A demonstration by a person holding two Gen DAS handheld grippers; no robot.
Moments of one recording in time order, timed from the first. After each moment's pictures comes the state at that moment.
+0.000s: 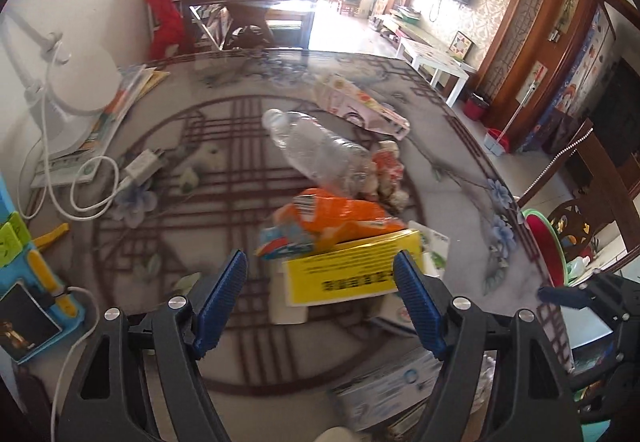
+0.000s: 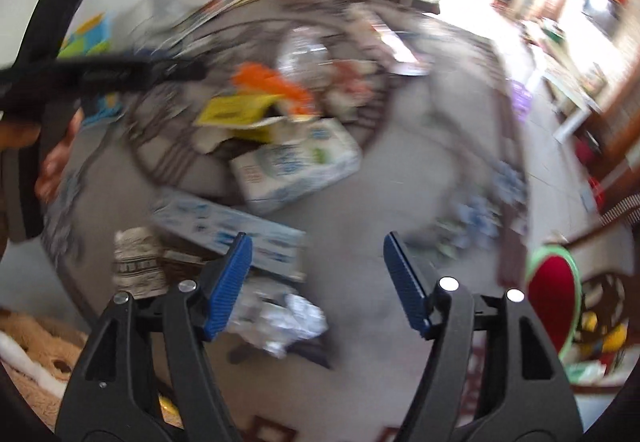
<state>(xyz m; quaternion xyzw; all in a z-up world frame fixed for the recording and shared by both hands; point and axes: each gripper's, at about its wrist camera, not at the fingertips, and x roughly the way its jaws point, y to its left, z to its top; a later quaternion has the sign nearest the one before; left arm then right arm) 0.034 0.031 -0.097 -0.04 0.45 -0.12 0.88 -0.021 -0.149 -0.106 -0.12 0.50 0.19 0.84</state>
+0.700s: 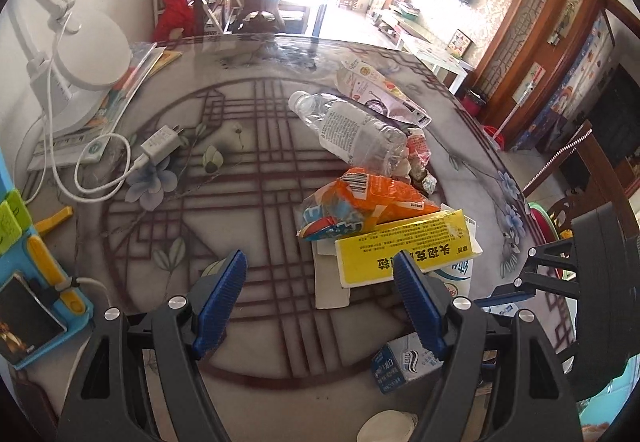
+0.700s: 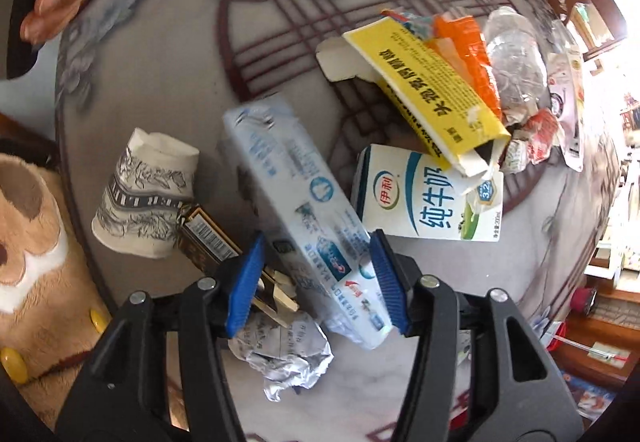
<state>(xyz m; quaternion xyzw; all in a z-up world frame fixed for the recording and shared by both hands) 0.037 0.075 -0.119 -0.05 0.46 -0.14 0.88 0.006 -0.043 -0.160 -0.37 0.57 0.35 0.64</state>
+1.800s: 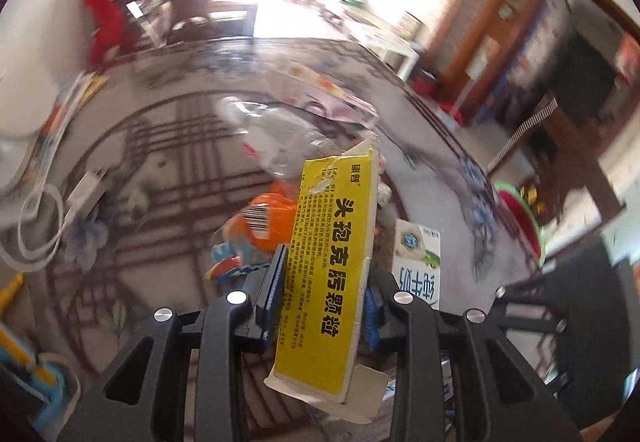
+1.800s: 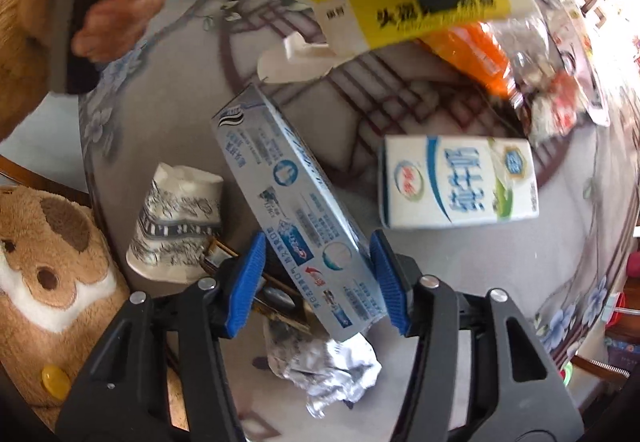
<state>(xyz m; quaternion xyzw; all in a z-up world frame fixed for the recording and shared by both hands) 0.071 0.040 -0.117 -0.04 0.46 -0.22 0.86 0.008 -0.066 -0.156 -0.26 0.59 0.37 0.67</state>
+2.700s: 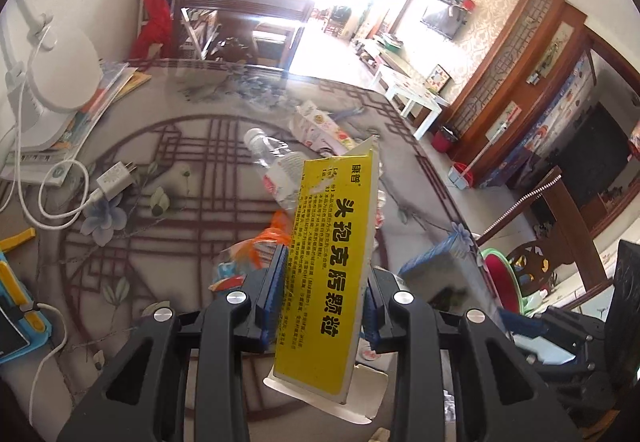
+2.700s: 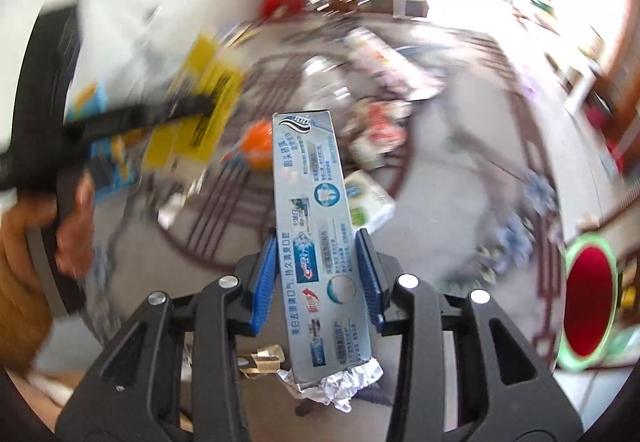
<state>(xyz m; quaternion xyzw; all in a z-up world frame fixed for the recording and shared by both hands) 0.054 0.039 -0.081 -0.12 0.42 -0.18 0.88 0.000 -0.148 -0.067 0.01 0.47 0.14 0.87</state>
